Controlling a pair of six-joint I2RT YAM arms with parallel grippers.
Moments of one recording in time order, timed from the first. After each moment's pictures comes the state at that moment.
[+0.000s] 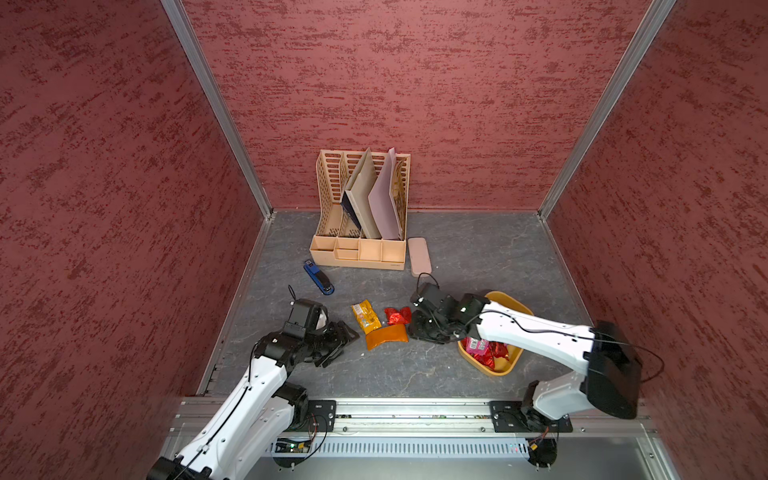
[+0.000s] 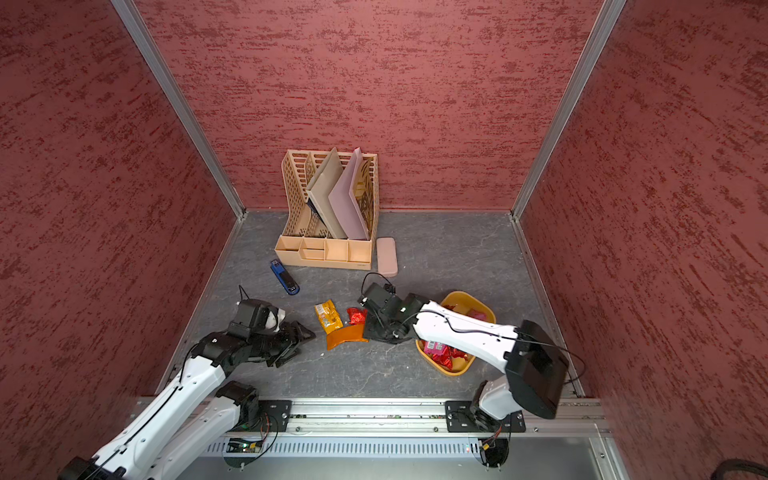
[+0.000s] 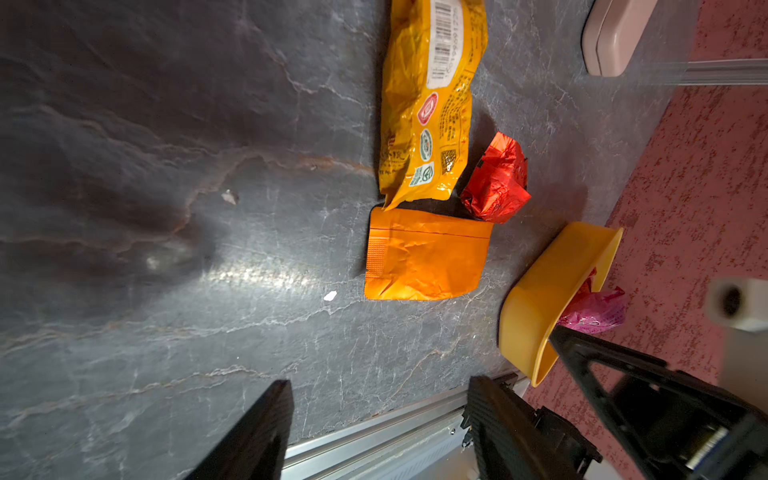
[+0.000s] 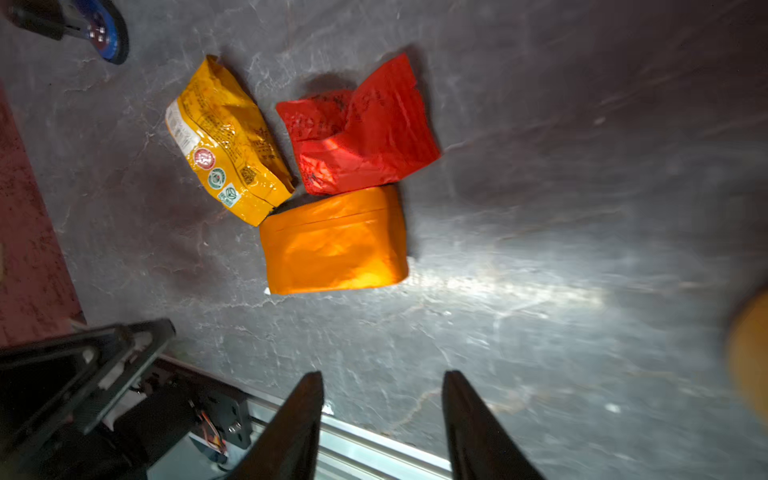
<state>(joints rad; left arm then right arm) -0.27 0.73 0.47 -0.78 0.48 -0.96 0.99 1.56 1.05 -0.62 -0.09 1.13</state>
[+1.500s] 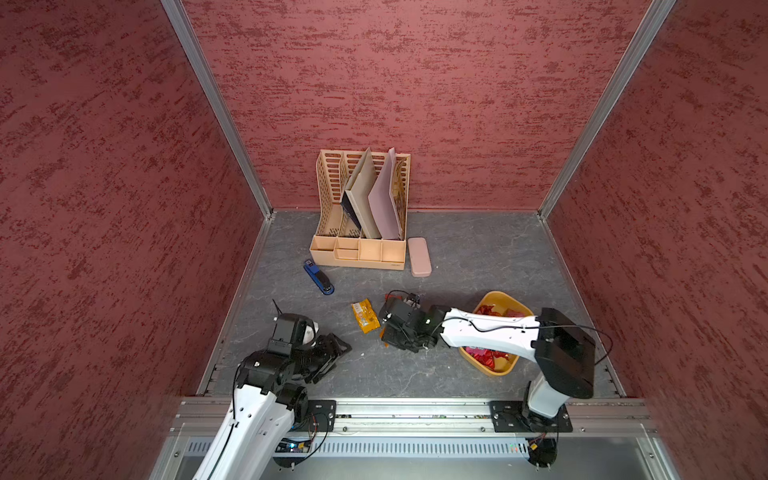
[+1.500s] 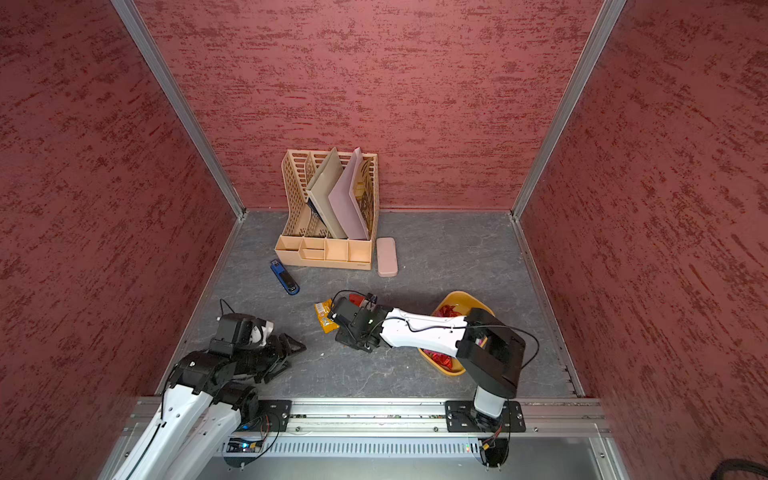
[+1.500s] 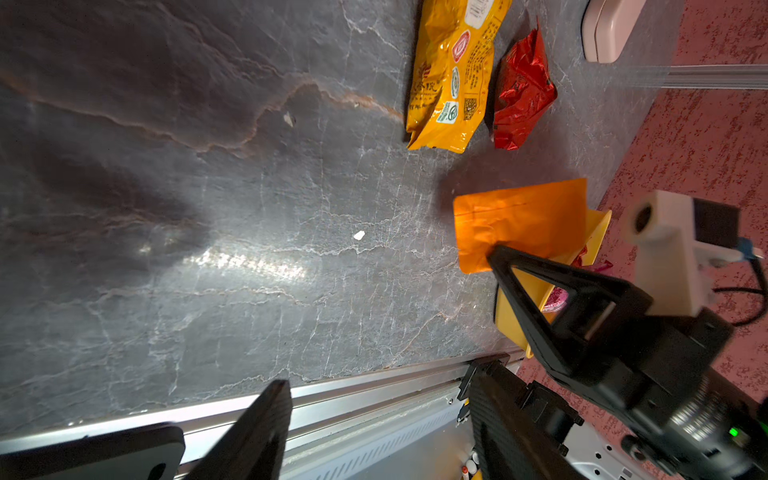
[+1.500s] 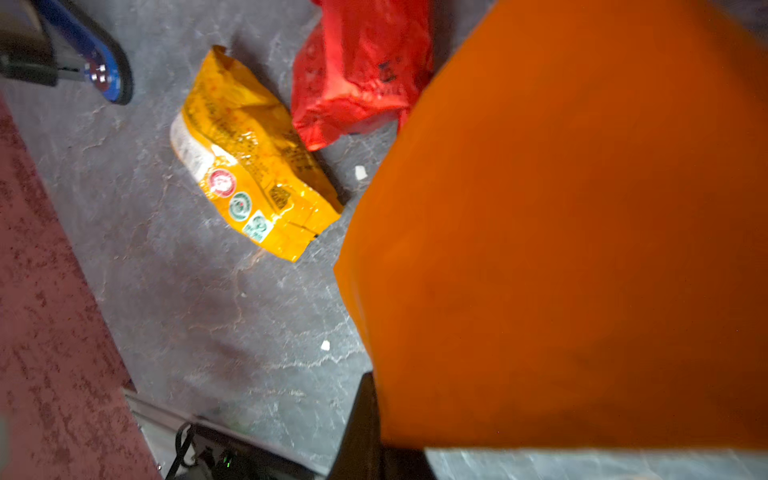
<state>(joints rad) -0.21 0.50 0.47 -1.03 0.52 -0.93 1.11 1.67 1.14 -0.52 0.03 1.38</state>
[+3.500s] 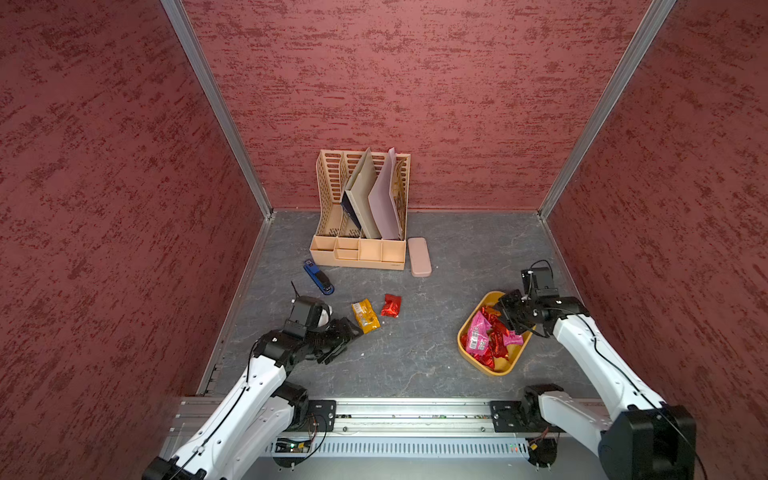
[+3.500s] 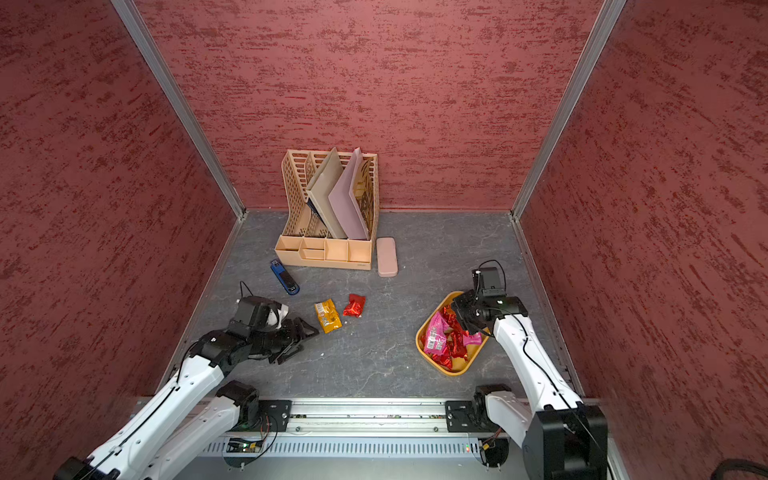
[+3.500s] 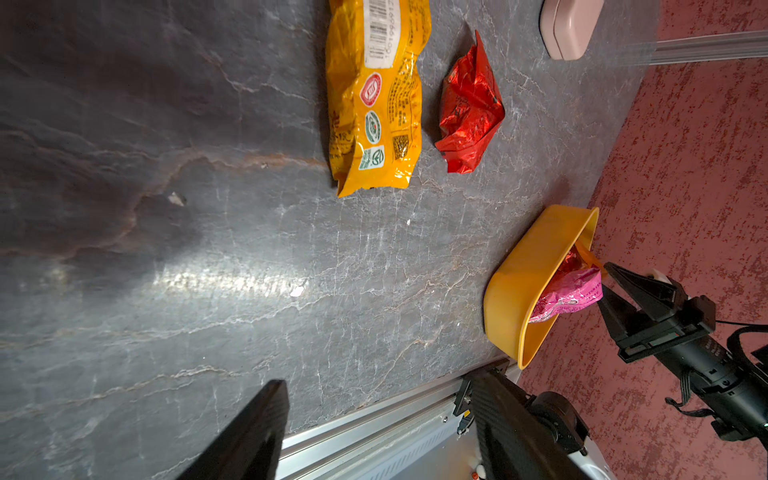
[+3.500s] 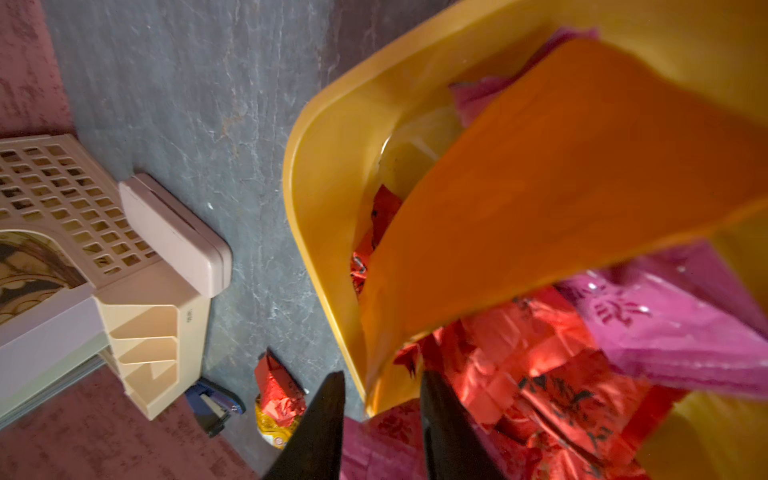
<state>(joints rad) -0.32 0.75 0.51 -0.75 0.48 -0.96 0.08 1.05 0.76 -0.79 -0.23 1.21</state>
